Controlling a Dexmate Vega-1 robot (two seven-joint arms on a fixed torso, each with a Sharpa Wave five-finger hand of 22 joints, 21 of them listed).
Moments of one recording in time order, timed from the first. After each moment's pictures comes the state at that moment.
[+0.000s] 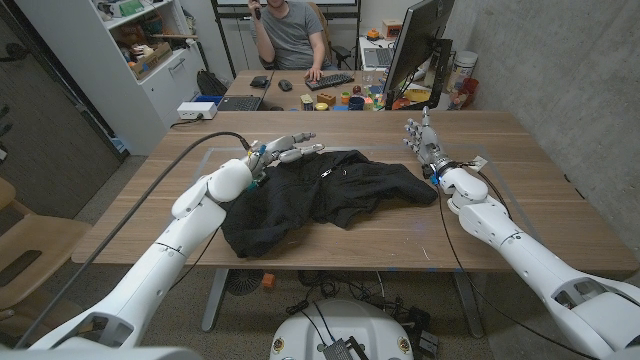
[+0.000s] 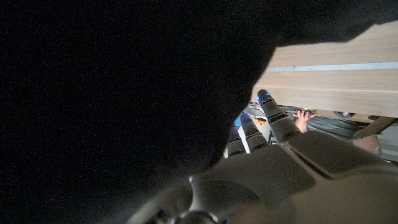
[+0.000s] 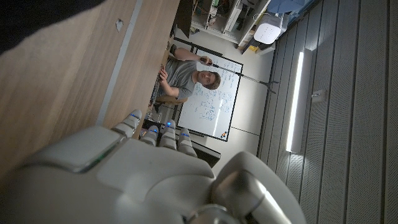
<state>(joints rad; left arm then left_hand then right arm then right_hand) 0.92 0.48 0.24 -1.70 0.53 -0.05 -0.31 0.36 0.01 -0.22 0.02 0.24 0.07 -0.12 0.20 0.19 0.09 -0.01 0.20 0.20 0.06 -0.01 0.21 0.19 0.24 0.13 0.21 0.17 -0.75 -0.50 -0.42 -1.25 0.64 0.24 0.05 0.05 0.08 -0.28 0.15 0.24 -0.04 -0.04 0.19 0.19 0.01 0.03 0.22 0.19 -0.15 0.01 0.19 0.19 -0.06 0.06 0.19 0.18</state>
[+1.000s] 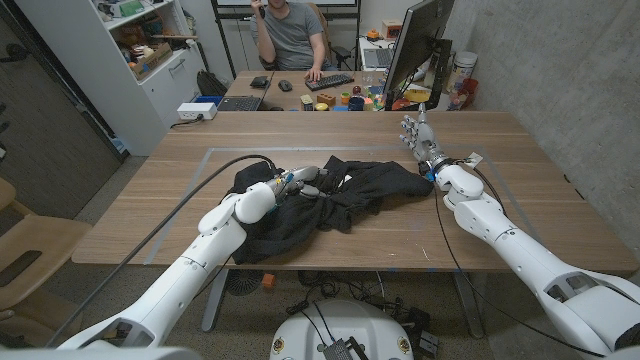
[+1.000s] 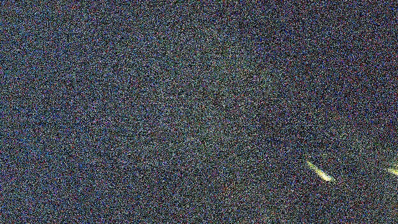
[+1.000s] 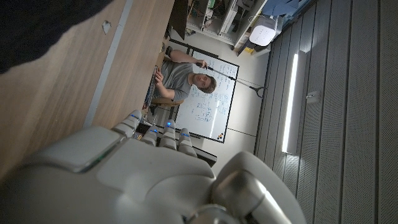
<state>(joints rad) 0.95 0.42 0.34 -1.60 0.68 -0.13 -0.31 1.35 -0.02 0.12 -0.12 0.33 0.50 -0.13 1.05 0.72 0.53 -0.17 1.19 0.97 0.93 -0.11 1.53 1.22 0.87 -0.10 1.15 0.70 -0.72 -0.47 -0.43 -1.22 0.63 0.26 0.06 0.05 0.08 -0.28 0.15 0.24 -0.04 -0.04 0.19 0.19 0.01 0.03 0.22 0.19 -0.15 0.01 0.19 0.19 -0.06 0.07 0.19 0.18</state>
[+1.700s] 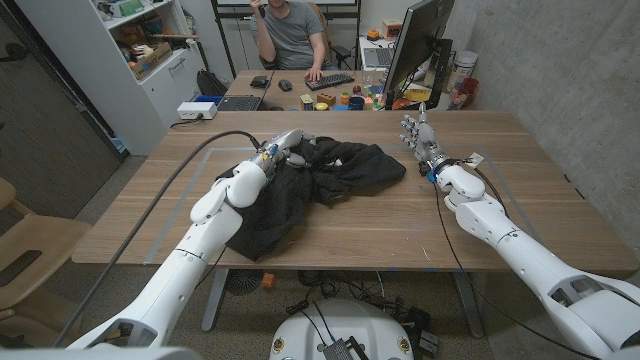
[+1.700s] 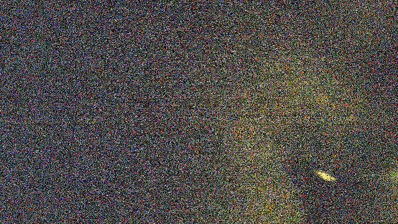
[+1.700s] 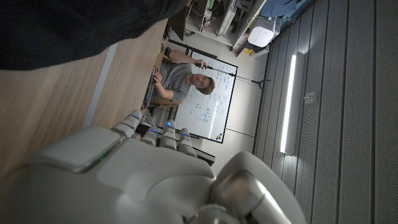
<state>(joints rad) 0.92 0.36 0.21 -1.75 0.71 -0.07 -0.14 1.45 -0.12 0.27 -0.16 0.48 0.82 -0.20 1.47 1.23 0.82 -0.18 1.43 1.21 1.12 -0.20 1.55 1.24 0.95 -0.14 1.45 0.84 -0.74 -0.49 -0.42 -1.26 0.63 0.25 0.06 0.05 0.08 -0.28 0.15 0.24 -0.04 -0.04 0.19 0.19 0.01 0.03 0.22 0.19 -0.15 0.01 0.19 0.19 -0.06 0.07 0.19 0.18</state>
